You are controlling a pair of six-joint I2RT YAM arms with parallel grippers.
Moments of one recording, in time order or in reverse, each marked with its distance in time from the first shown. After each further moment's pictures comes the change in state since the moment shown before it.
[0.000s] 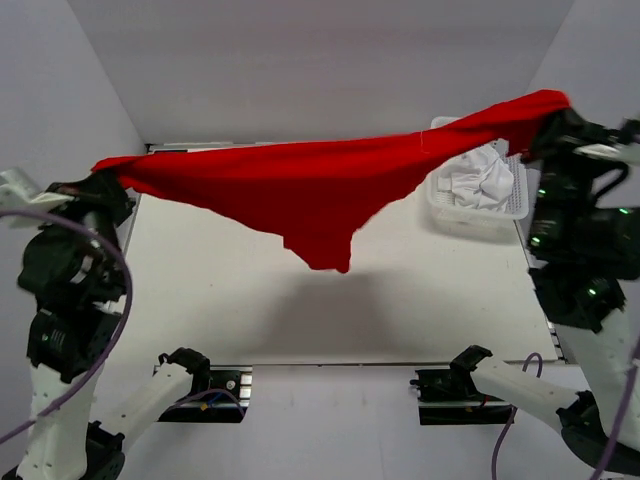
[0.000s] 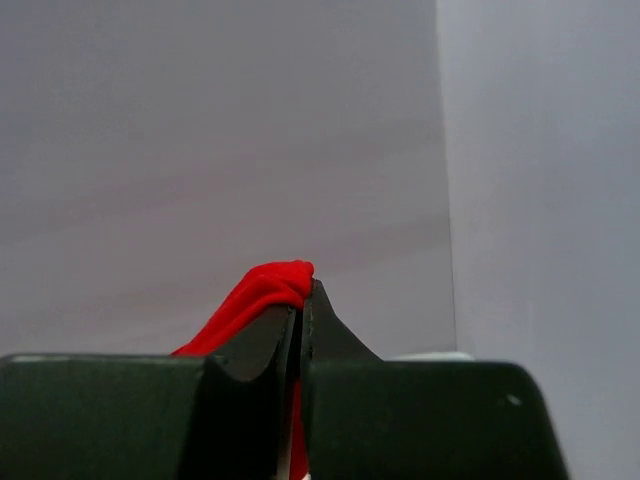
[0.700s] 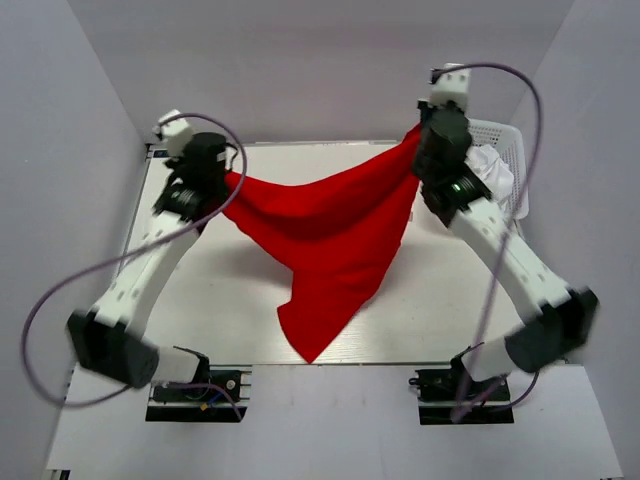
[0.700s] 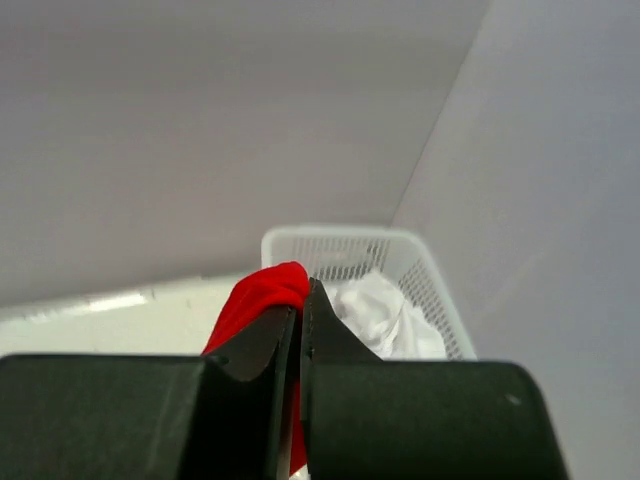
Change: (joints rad) left arm 0.047 0.500 -0.061 0.024 -0.057 -0.028; right arm -0.105 0.446 -0.019 0.039 0.085 -0.026
